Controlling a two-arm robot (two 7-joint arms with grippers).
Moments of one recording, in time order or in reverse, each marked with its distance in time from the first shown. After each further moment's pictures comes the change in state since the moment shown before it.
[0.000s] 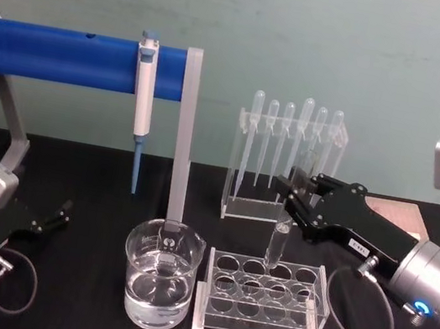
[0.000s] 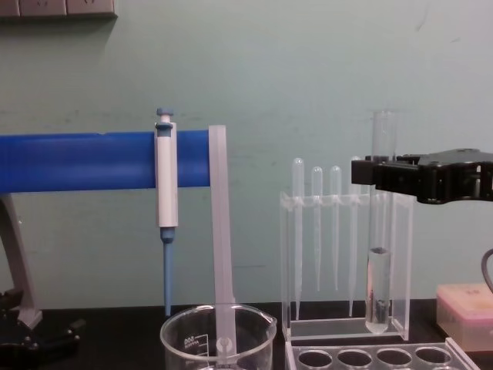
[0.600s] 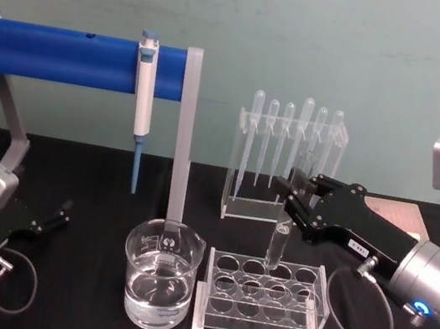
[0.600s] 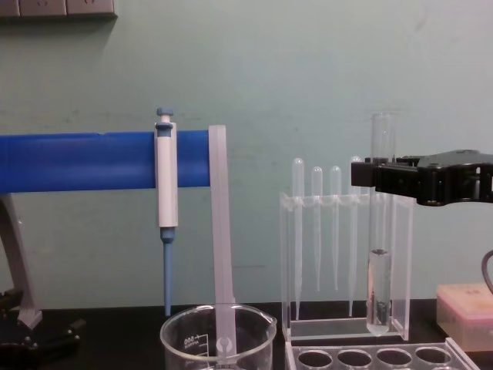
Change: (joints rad) left arm 0.000 0.000 0.000 0.000 0.000 0.000 0.000; right arm 0.005 0.008 -0.009 -0.001 0.001 0.002 -0.006
